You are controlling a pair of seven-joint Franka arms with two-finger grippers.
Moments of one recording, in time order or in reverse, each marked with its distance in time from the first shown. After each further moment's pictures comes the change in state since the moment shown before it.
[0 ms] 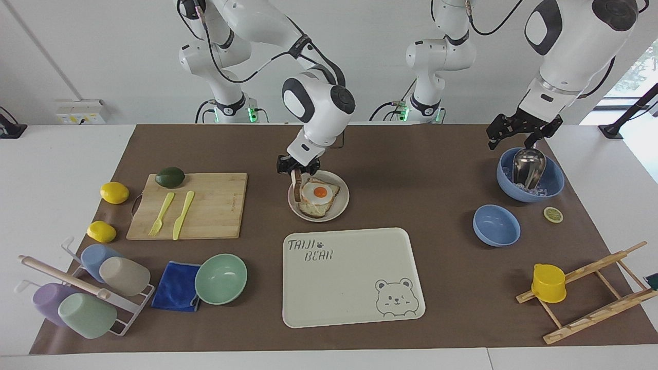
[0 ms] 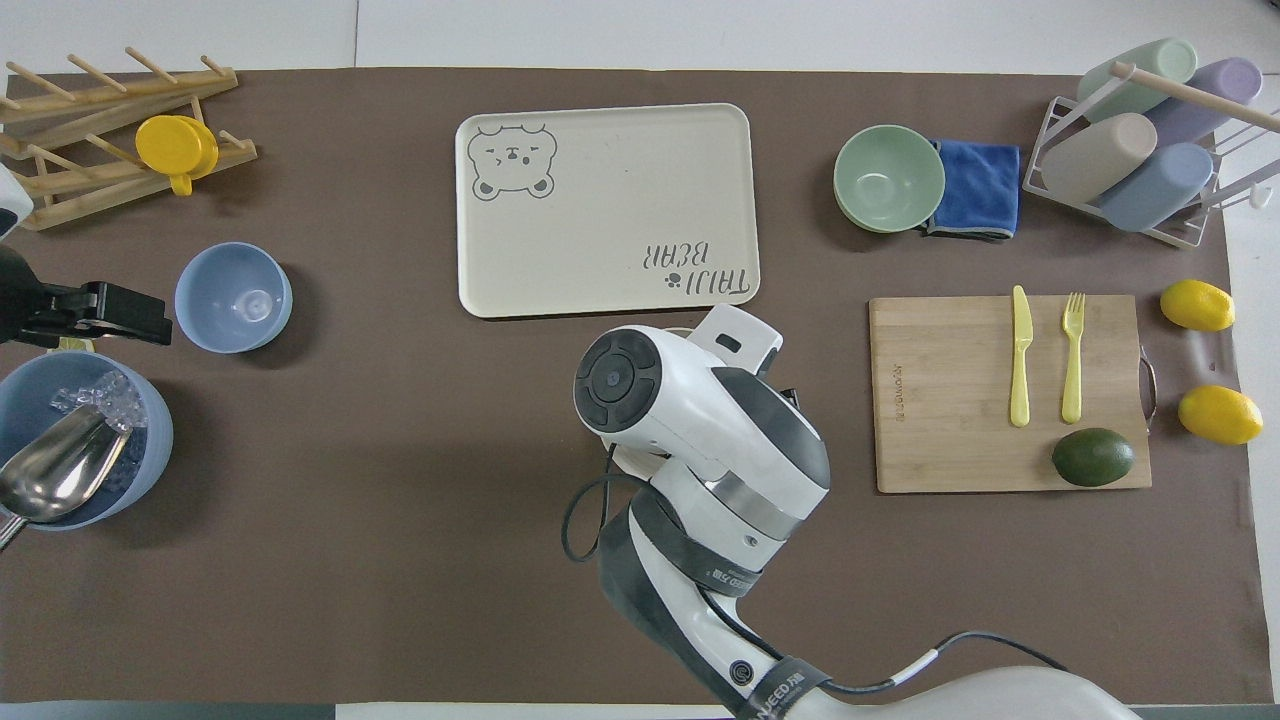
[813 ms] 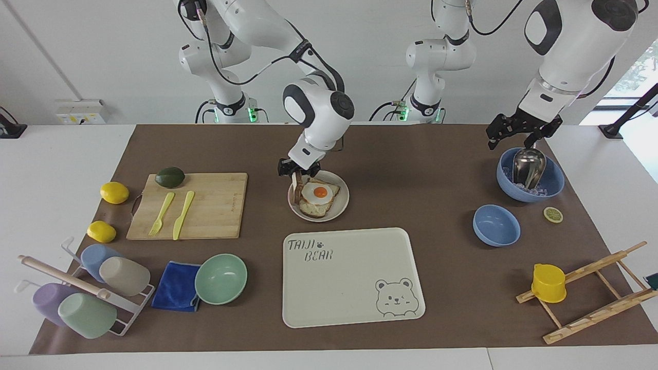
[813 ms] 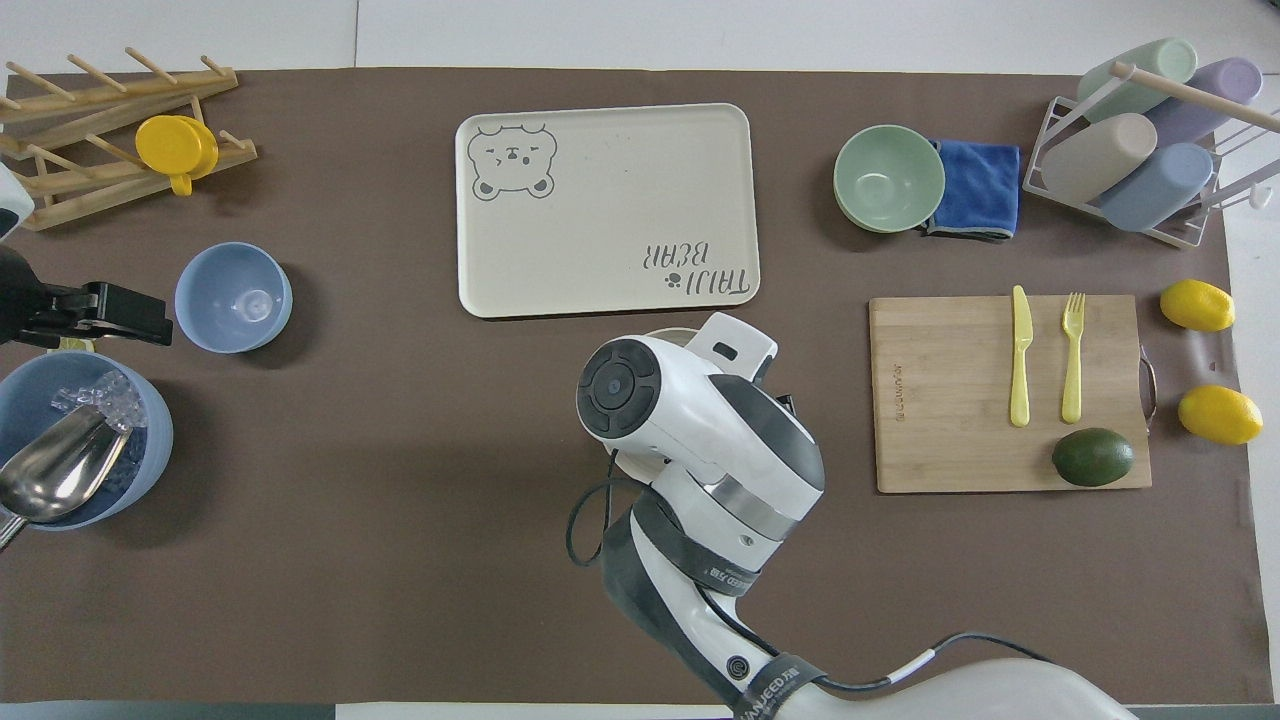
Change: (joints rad) left arm 0.000 0.000 0.000 0.000 0.000 -0.001 -0.001; right arm 0.002 0.005 -0.001 -0.024 0.000 0.023 0.000
